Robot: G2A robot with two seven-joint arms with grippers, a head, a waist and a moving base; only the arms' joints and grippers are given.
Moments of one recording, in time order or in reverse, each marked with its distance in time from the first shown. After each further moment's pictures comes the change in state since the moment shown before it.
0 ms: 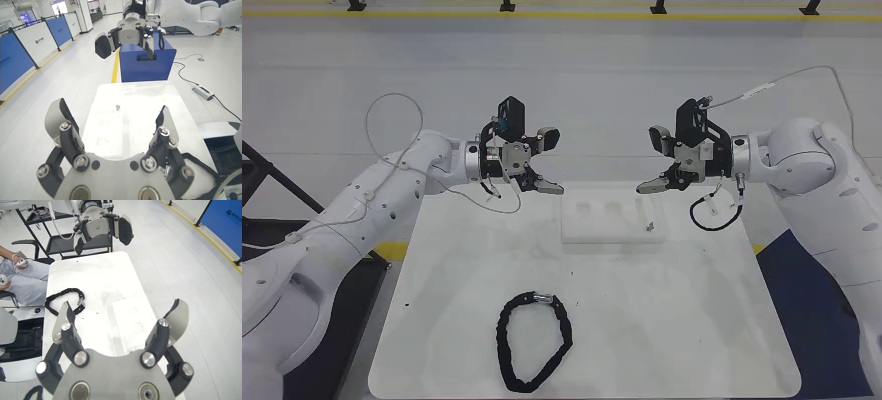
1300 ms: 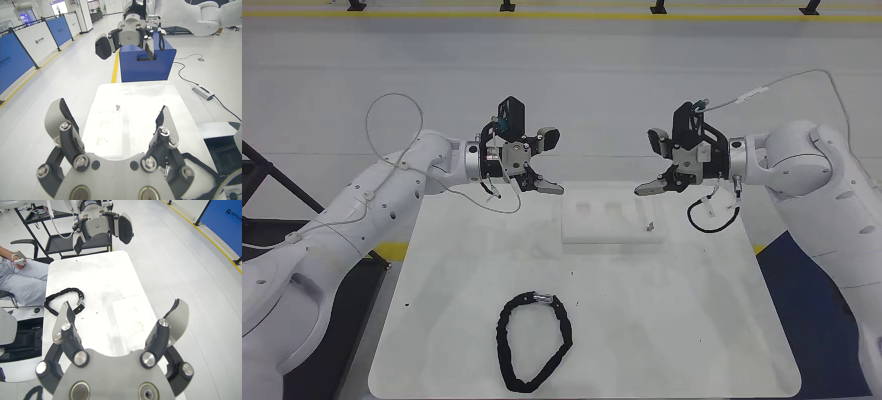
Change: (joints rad) left arm 0.000 0.000 0.000 0.000 0.000 0.000 0.000; right arm -0.027 0.004 0.004 -0.024 -0.047 0.049 -0.011
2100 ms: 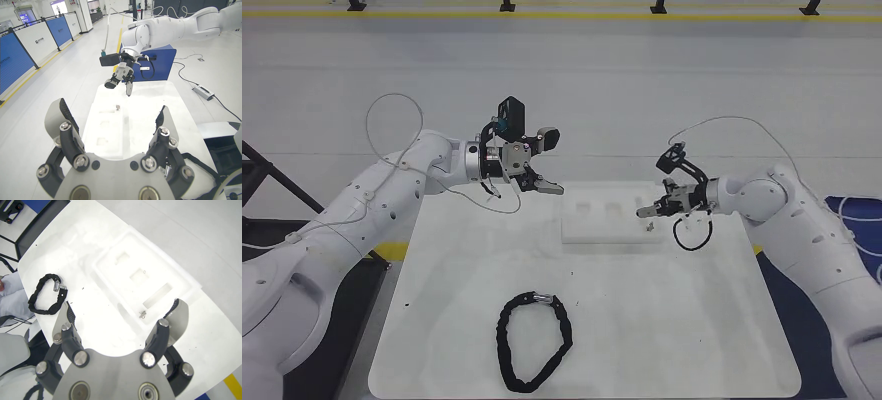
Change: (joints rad) left arm 0.000 0.000 0.000 0.000 0.000 0.000 0.000; right arm -0.028 -0.081 -0.154 0.305 0.051 0.310 0.132
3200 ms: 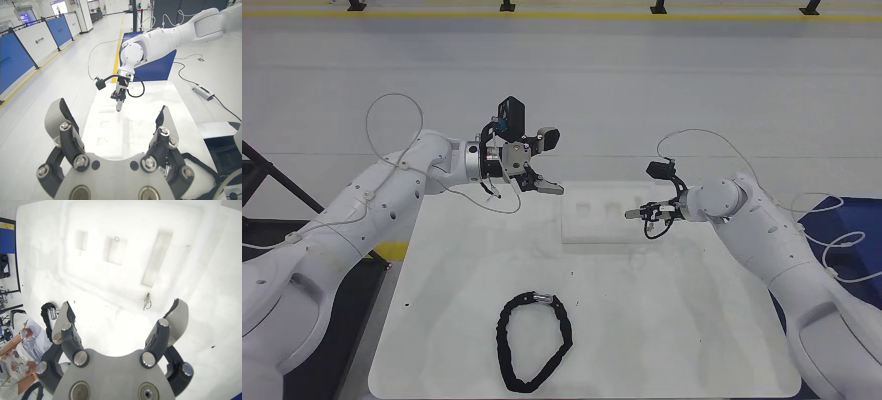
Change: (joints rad) left arm 0.000 0.000 0.000 0.000 0.000 0.000 0.000; right arm 0.058 -0.178 -0.125 0.275 0.124 0.436 0.072
